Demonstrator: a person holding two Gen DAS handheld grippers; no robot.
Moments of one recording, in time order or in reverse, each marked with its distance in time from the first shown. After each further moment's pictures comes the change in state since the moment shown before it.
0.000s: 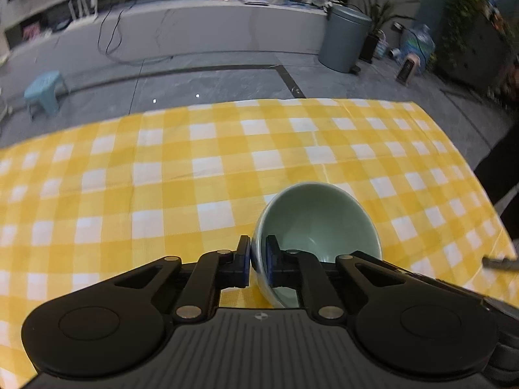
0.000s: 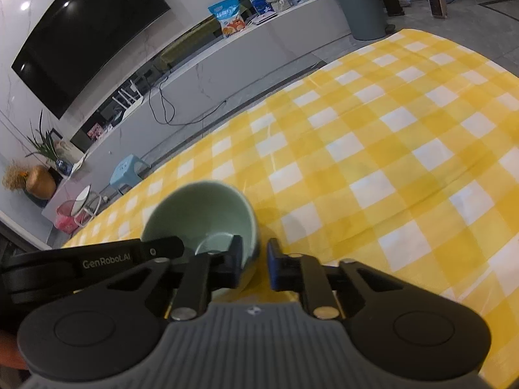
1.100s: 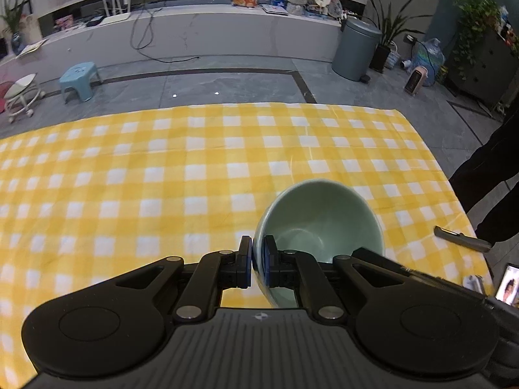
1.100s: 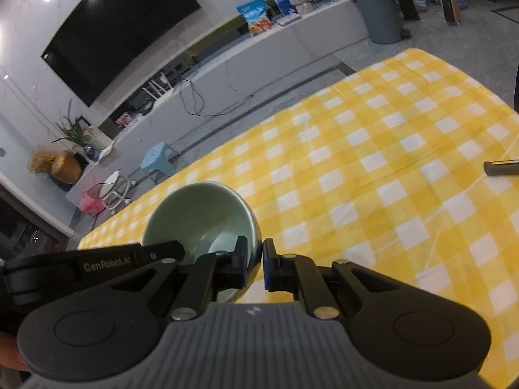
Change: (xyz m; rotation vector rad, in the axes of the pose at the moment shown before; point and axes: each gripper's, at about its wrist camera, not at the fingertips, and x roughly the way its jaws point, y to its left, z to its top) left arm -0.133 -0.015 -0.042 -0.105 0.006 0.044; right arm -0.134 0.044 -0.033 -0.042 0.019 0.073
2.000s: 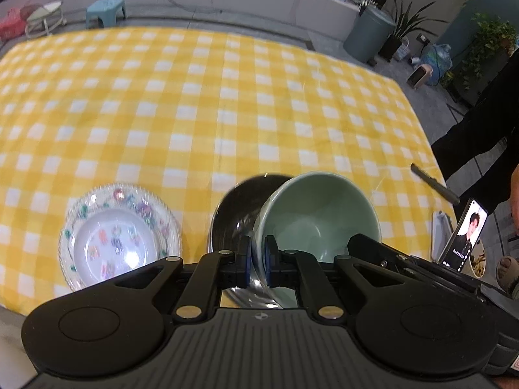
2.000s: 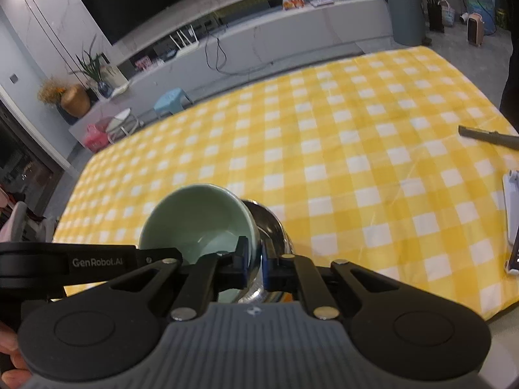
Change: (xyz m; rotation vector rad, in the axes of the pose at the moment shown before) left arm -0.060 0.035 -0.108 -0.173 0.136 -0.067; right arm -0.077 0.037 -0.095 -0.194 0.128 -0.048
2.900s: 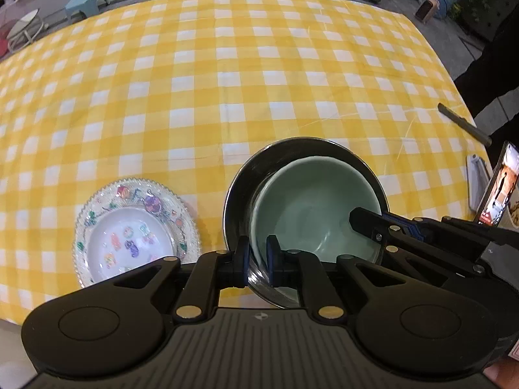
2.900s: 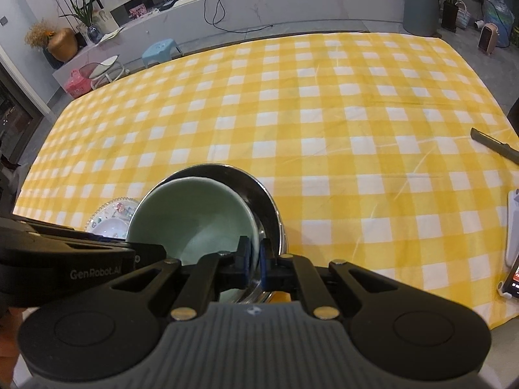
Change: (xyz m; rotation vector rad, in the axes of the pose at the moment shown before) left arm 0.033 -0.012 0.013 0.165 0.178 0.115; right arm 0.044 0.014 0.005 -0.128 0.146 -0.098
